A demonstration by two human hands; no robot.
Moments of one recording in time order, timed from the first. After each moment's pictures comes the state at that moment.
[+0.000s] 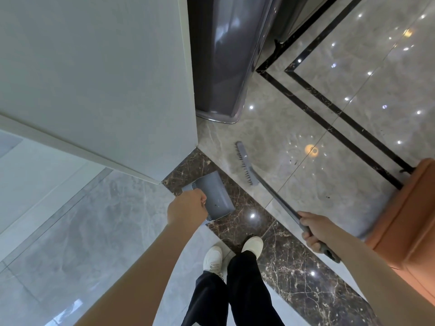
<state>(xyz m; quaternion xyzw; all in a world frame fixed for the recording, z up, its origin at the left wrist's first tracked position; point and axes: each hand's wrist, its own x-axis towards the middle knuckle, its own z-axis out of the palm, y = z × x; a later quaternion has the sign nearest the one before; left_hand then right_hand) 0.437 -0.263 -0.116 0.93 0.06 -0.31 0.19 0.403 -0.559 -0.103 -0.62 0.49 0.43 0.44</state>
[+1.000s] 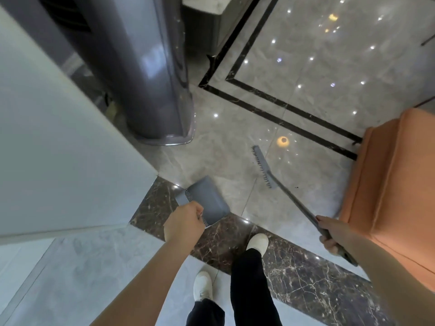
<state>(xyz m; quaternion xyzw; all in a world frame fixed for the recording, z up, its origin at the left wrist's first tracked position) 0.476 -0.392 -0.105 0.93 -0.02 -0.30 0.21 0.363 -0.712 -0.099 -0.53 0.63 0.26 0.51</state>
